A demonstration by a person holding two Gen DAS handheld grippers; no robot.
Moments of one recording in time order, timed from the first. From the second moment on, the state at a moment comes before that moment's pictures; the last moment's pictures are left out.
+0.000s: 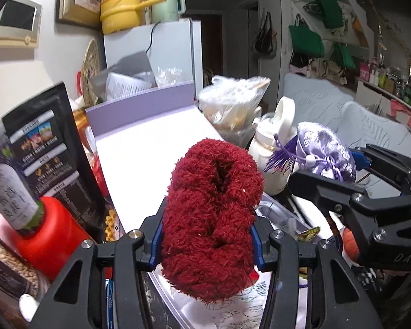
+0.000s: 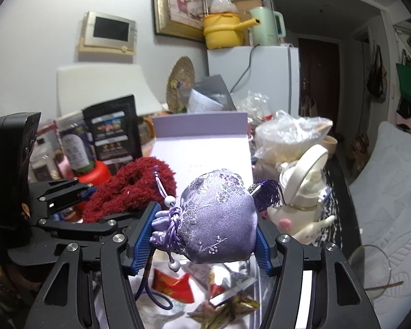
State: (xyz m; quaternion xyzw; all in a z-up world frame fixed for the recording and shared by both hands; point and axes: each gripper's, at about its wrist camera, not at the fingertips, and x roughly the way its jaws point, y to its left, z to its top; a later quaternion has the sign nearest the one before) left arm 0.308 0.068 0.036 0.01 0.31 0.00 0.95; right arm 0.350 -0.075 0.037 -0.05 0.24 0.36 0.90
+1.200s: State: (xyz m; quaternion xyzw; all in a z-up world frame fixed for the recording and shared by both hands) left arm 0.370 0.077 -0.071 -0.01 0.48 0.03 0.88; right arm 0.397 -0.062 -0.034 -0.06 0.35 0.32 0.88
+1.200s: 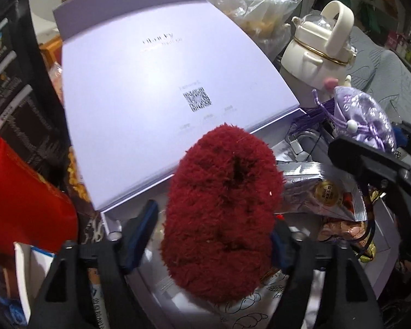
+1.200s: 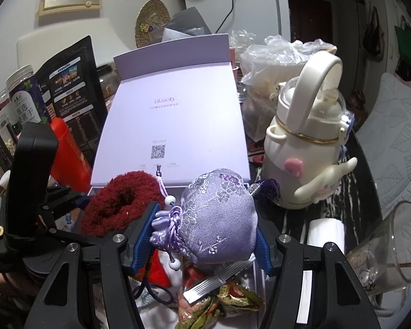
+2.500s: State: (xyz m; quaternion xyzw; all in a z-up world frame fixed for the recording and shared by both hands) left arm 0.336 0.096 -0.031 0.00 0.42 0.09 0.90; right arm 0.402 -0.047 -0.056 -0.12 0.39 0.26 0.87
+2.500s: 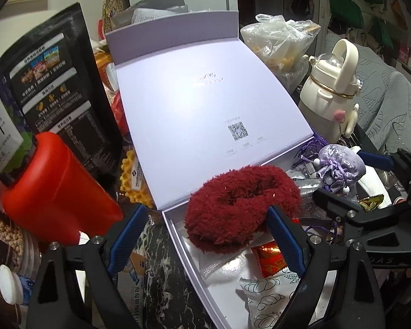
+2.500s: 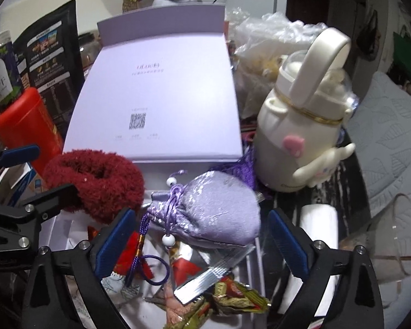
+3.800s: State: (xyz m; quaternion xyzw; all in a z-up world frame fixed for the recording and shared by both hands) left arm 0.226 0.063 0.109 0.03 0.27 0.09 0.96; right arm 0.275 -0.102 0.104 -0.08 0.20 0.25 0.94
